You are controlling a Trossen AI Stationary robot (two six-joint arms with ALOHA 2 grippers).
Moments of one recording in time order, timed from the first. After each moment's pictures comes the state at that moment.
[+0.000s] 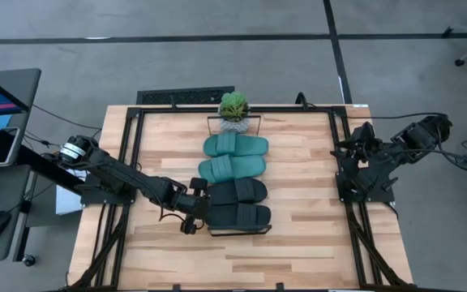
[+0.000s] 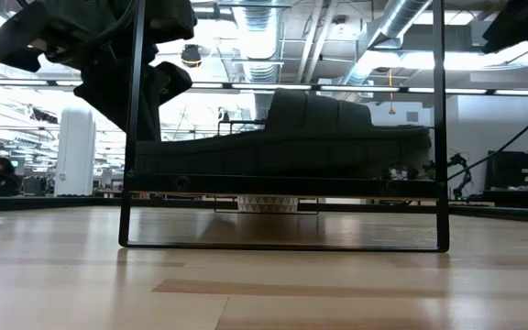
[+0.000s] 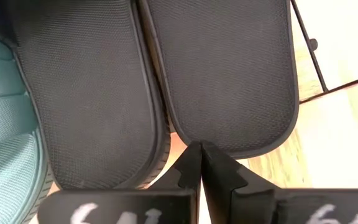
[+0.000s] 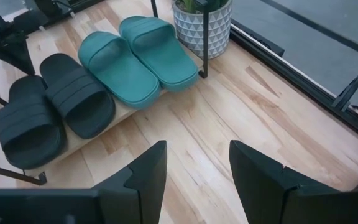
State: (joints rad) left arm -0.36 1.55 0.96 -0.49 -0.19 -0.08; right arm 0.57 0.60 1.04 -1.47 0.73 0.94
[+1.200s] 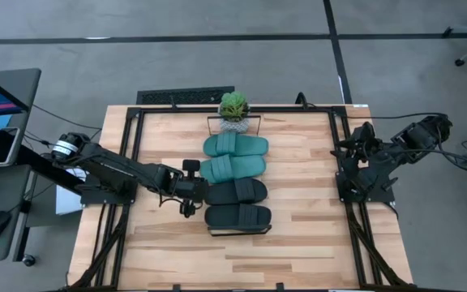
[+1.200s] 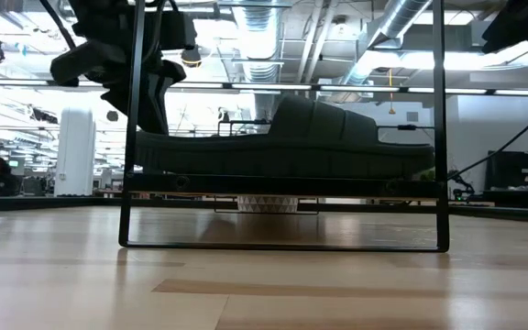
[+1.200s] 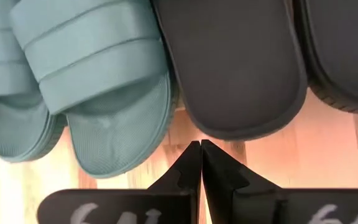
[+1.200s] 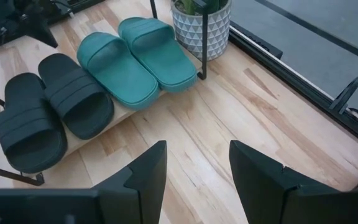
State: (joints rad) left arm -0.24 1.46 0.96 -0.65 -0.36 -0.04; right arm 0.57 0.60 1.04 -1.47 0.73 0.93
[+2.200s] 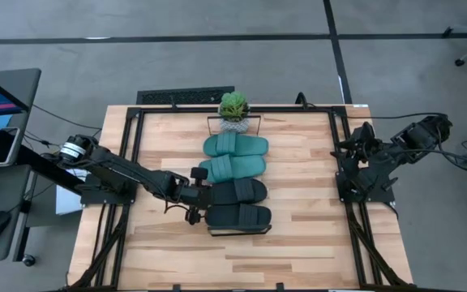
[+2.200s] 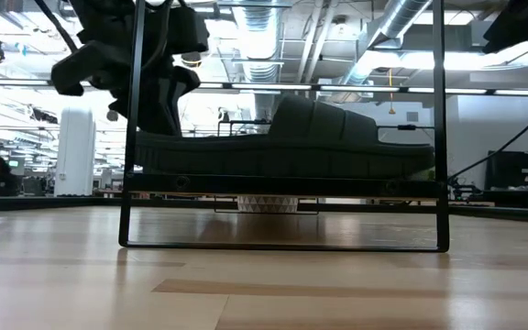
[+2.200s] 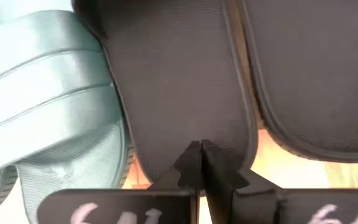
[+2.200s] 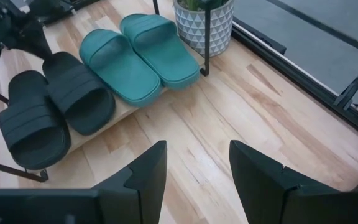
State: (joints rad) left arm -0.28 1.55 0.96 -0.50 -0.31 -0.01; right arm 0.57 0.59 1.04 -1.47 0.71 0.94
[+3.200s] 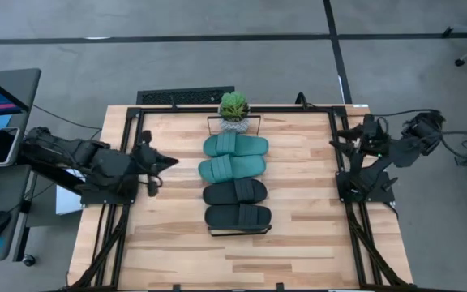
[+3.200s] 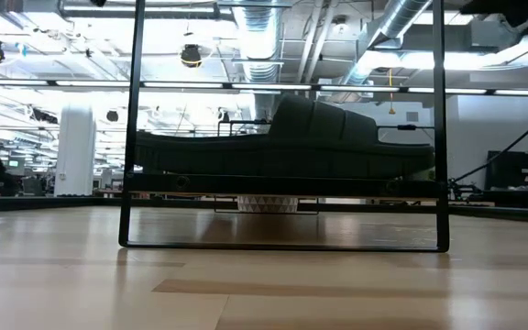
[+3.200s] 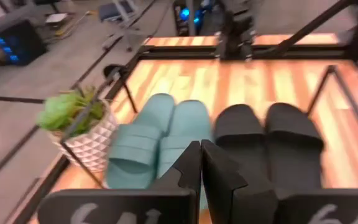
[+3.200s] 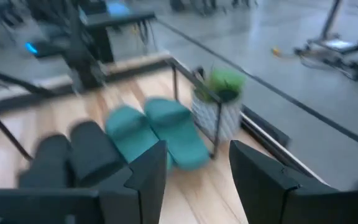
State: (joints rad) left arm -0.34 0.79 0.95 -0.63 -0.57 -0.17; right arm 0.68 0.49 1.02 -1.14 0.99 0.57
